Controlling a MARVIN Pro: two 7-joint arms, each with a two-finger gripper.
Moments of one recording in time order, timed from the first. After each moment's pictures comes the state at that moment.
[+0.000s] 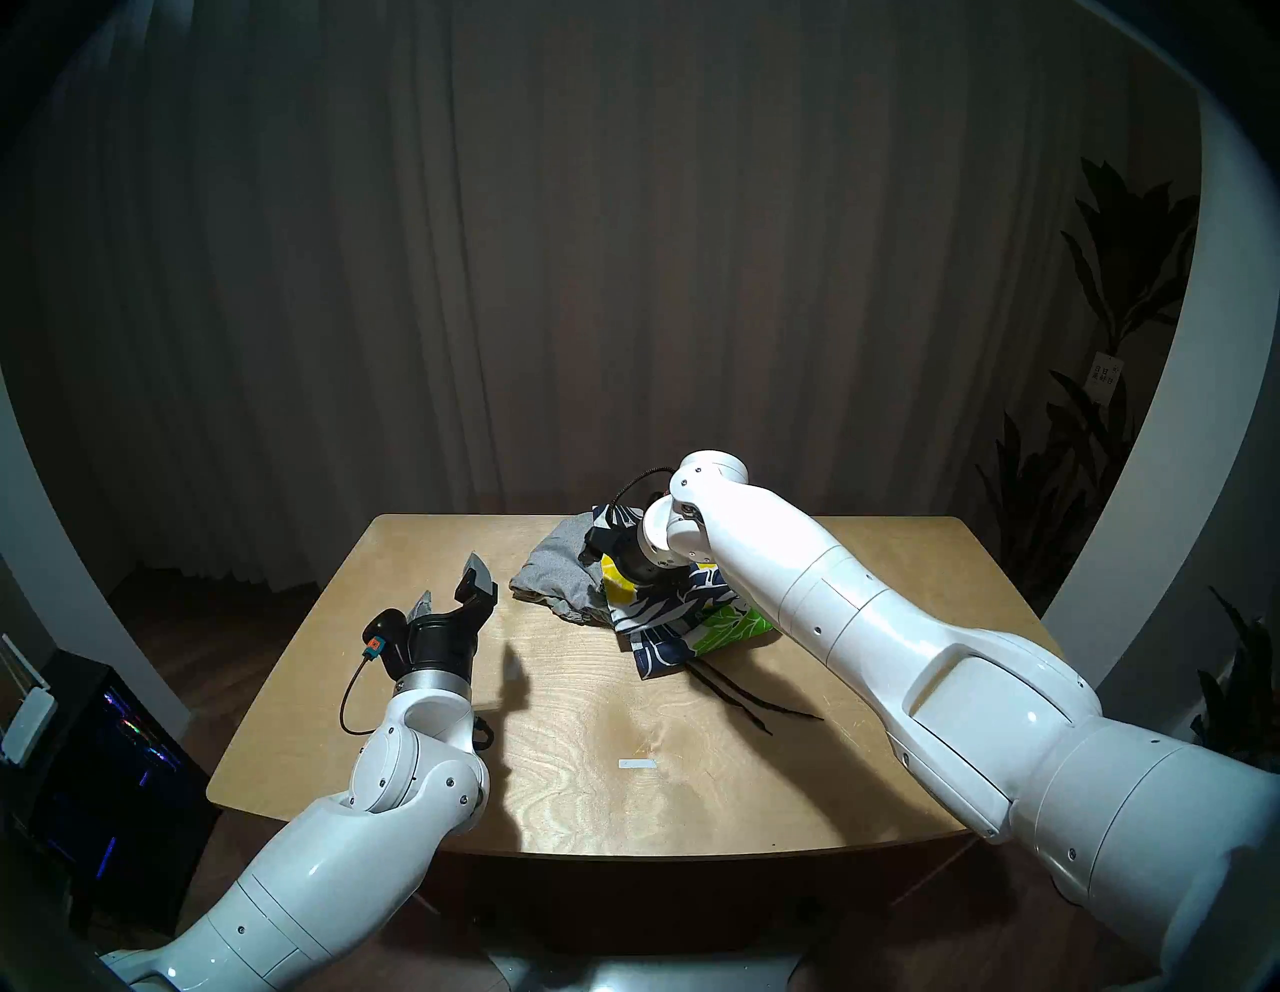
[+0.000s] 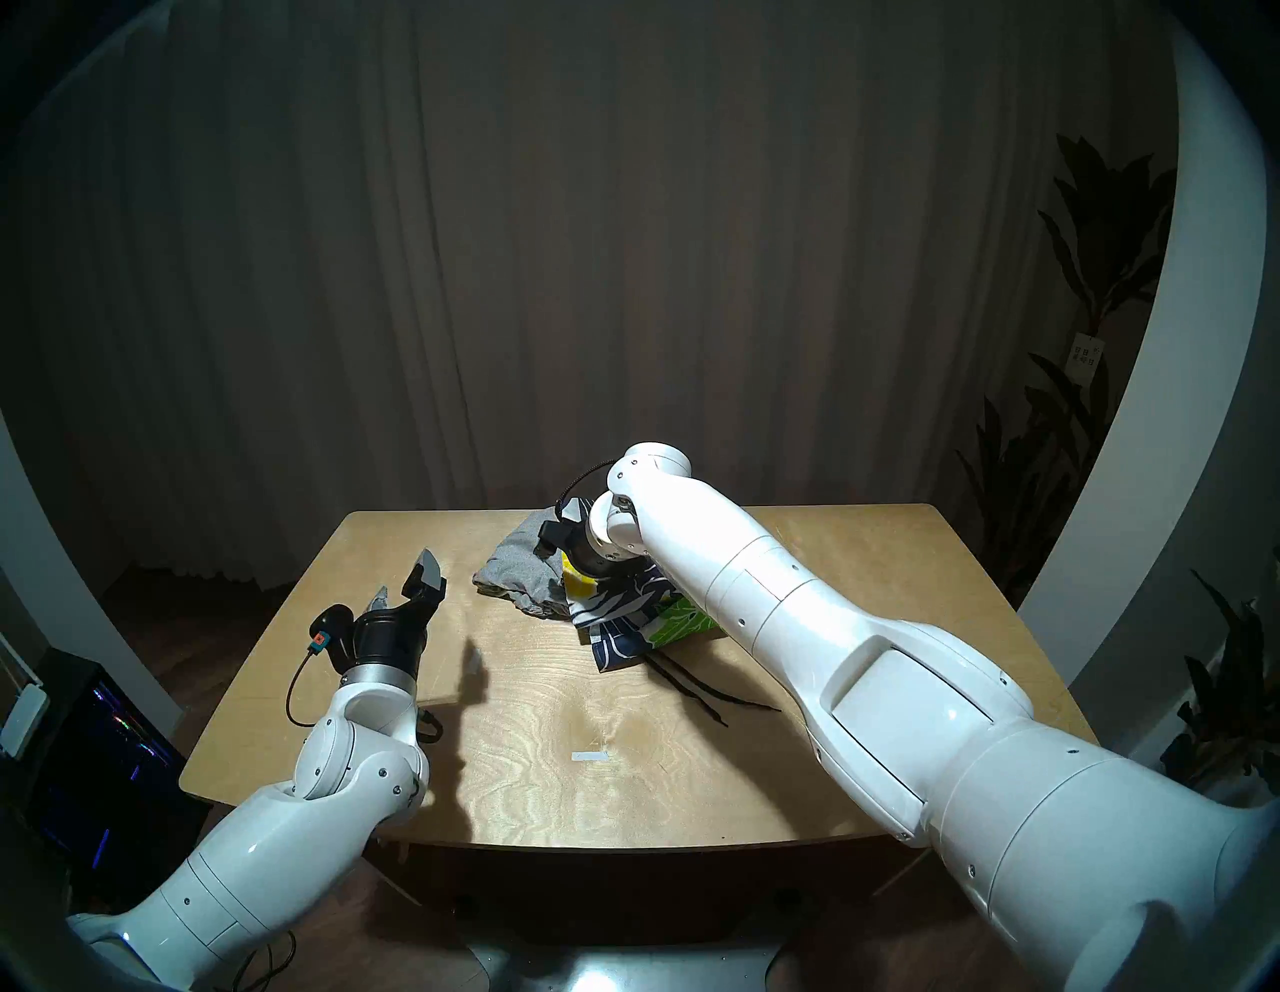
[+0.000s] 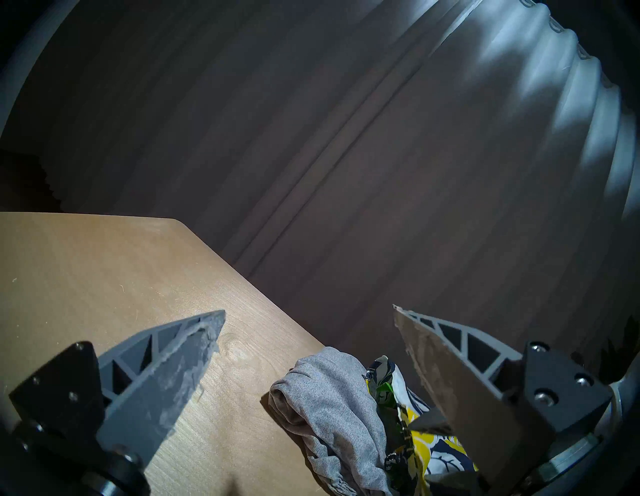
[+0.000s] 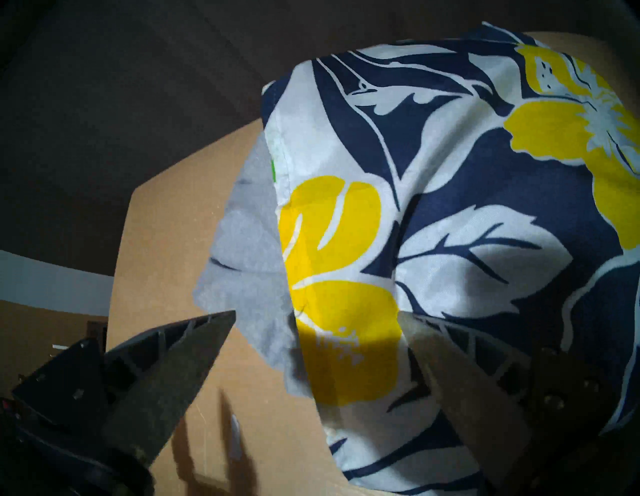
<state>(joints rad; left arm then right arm) 1.67 -1.00 -1.14 -1.78 -1.05 -0.52 0.46 -0.70 -1.46 0.75 -0.97 1.72 0.71 -0.72</state>
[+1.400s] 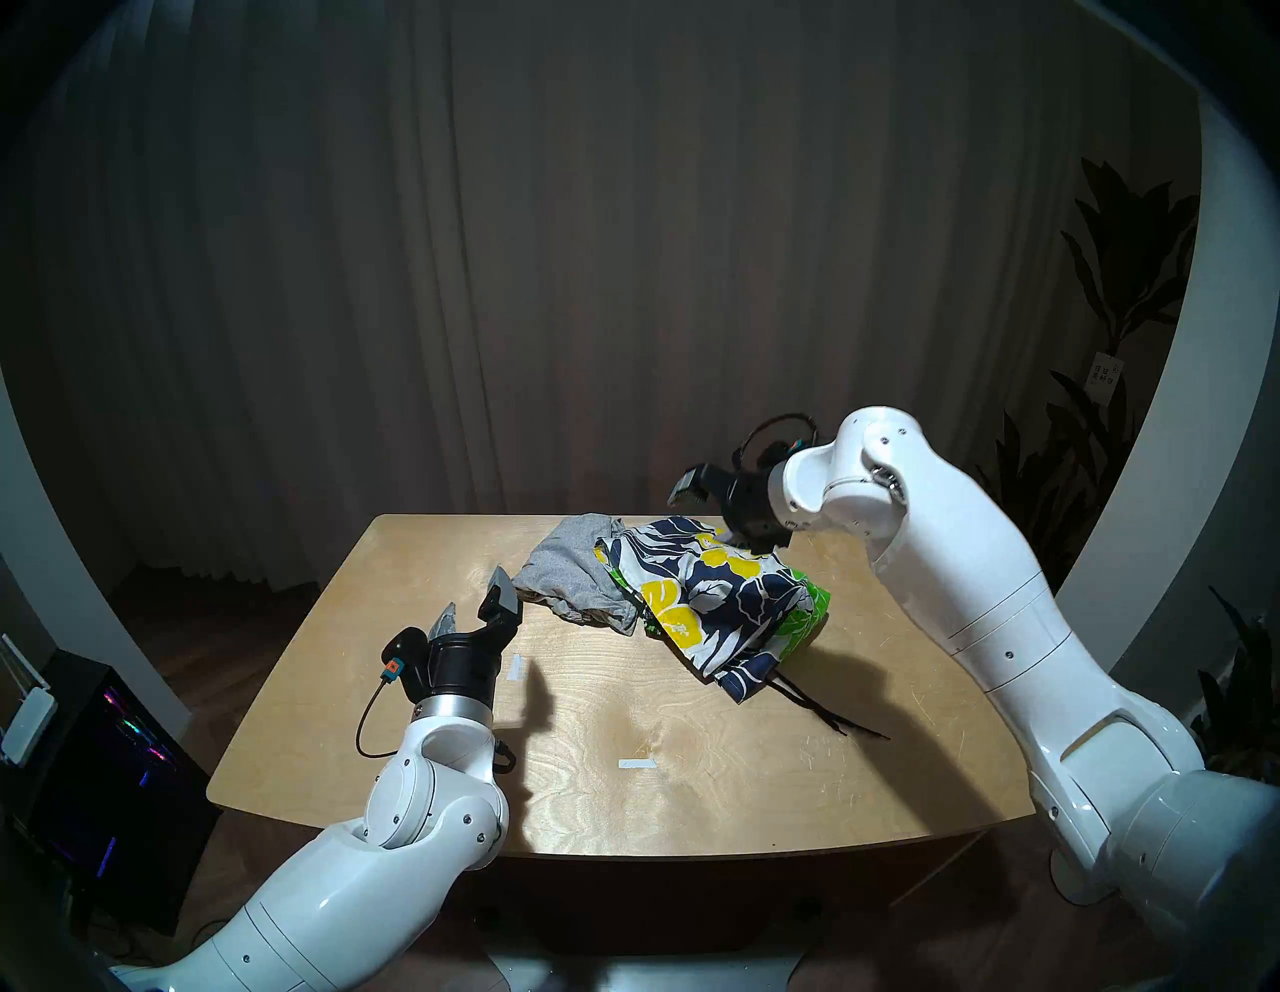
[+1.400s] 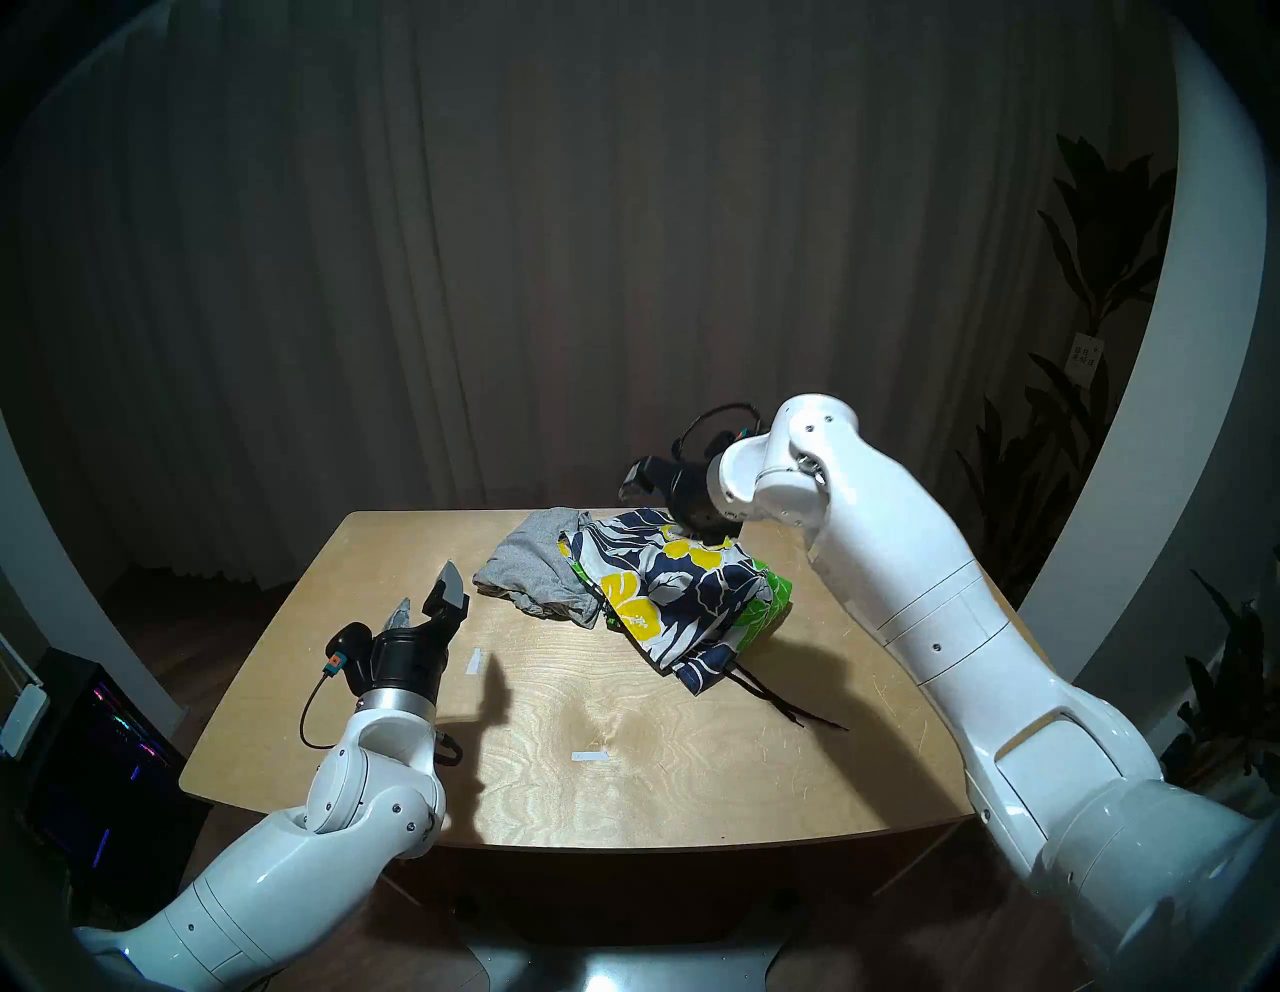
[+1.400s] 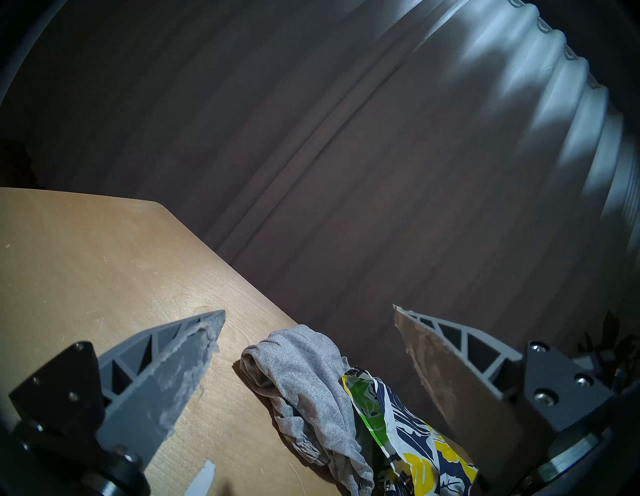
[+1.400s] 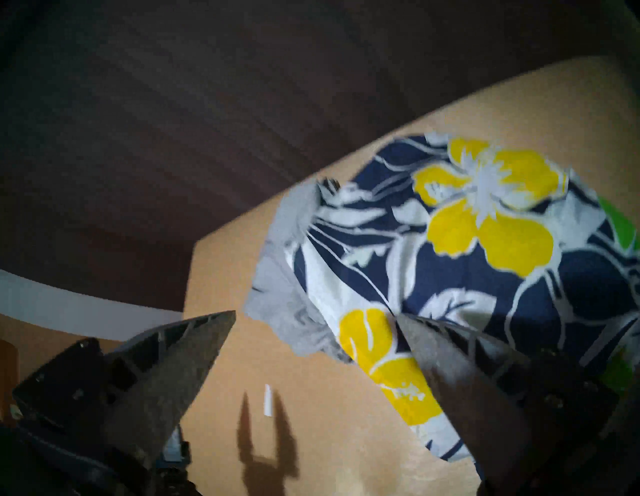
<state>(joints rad) 1.71 -1.00 -1.07 -1.84 -1.02 -0.53 0.43 -0.89 -1.10 1.09 -1.57 1.98 0.70 -0.85</state>
